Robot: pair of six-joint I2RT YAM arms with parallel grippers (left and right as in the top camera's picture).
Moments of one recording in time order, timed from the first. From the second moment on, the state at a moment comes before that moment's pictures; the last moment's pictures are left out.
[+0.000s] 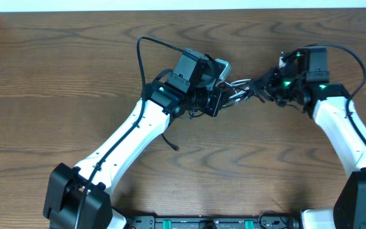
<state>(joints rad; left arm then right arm) -0.58 1.64 1.31 -0.56 0.47 -0.21 0.05 1.58 1.10 -0.46 -0.64 0.73</state>
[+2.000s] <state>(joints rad) -0.58 1.59 1.31 -0.37 0.68 -0.21 0.00 1.58 1.10 -0.24 -0.95 0.96</state>
